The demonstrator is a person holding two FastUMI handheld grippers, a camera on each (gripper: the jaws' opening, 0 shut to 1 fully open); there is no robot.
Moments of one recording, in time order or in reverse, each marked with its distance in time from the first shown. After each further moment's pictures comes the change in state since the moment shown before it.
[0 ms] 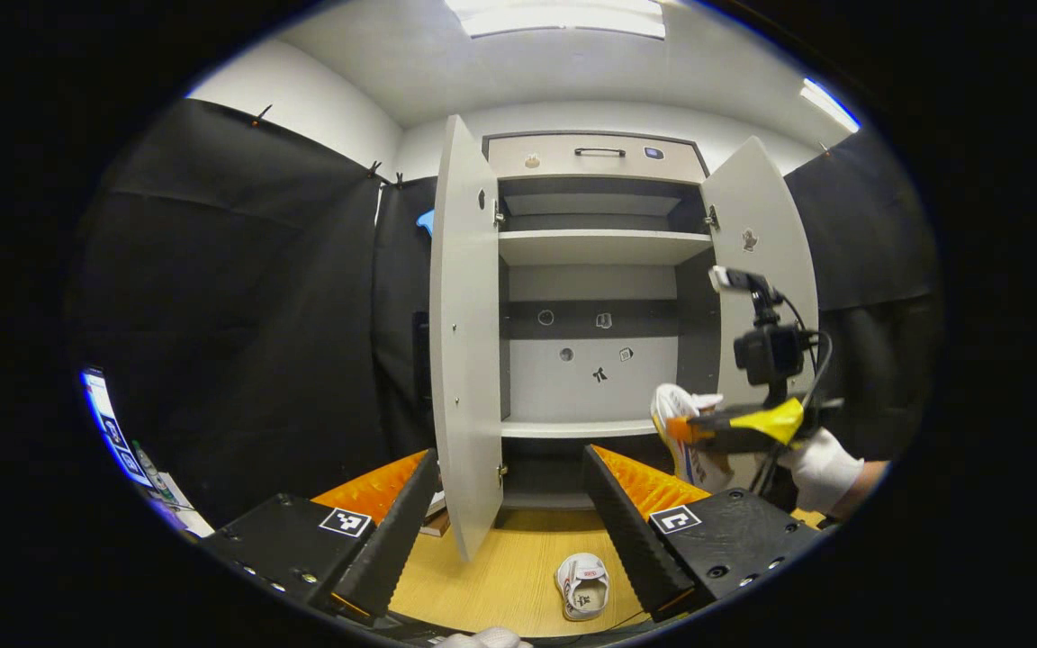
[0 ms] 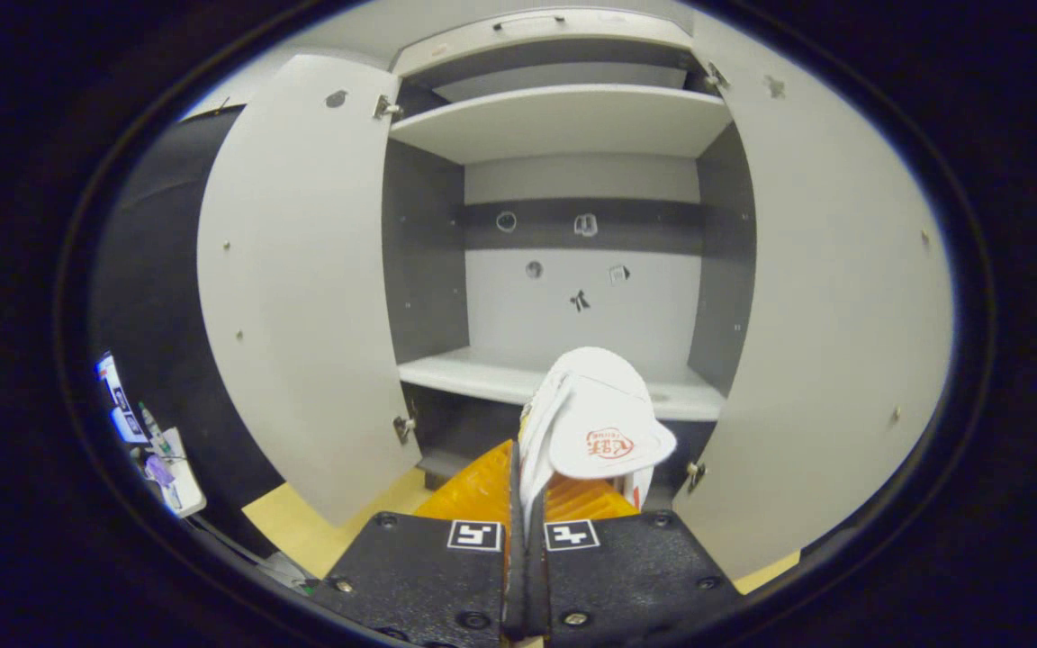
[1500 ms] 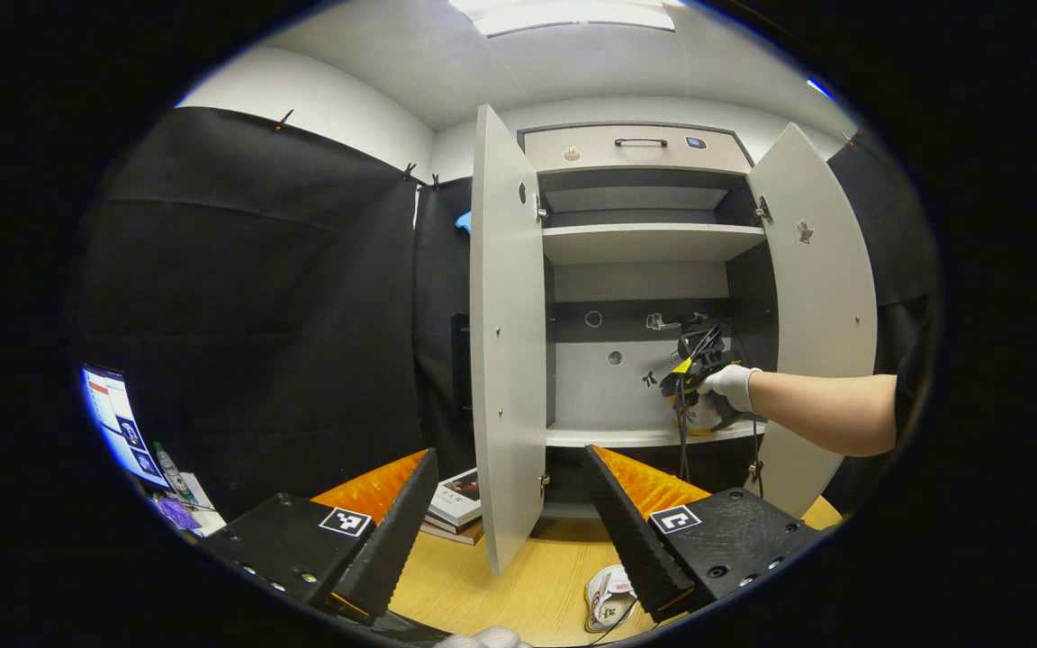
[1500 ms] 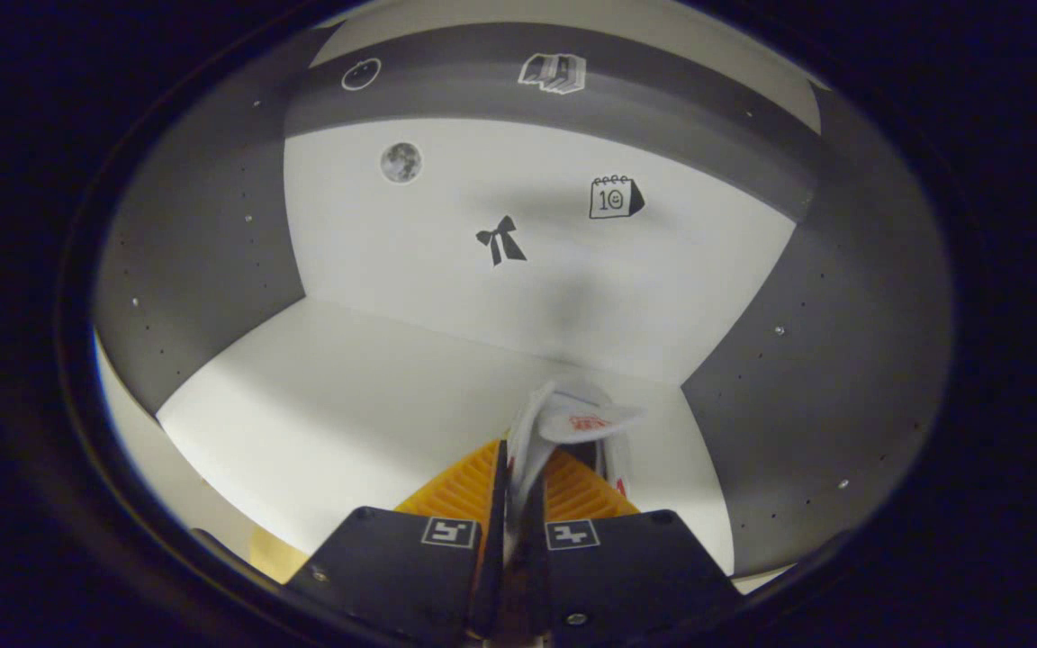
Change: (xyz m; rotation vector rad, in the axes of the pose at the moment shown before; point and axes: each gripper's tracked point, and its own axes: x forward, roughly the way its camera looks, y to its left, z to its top) left arm 0.036 0.029 0.005 0.016 -0.012 0.152; right arm 0.276 -0.110 0.002 -0.043 0.471 -0.216
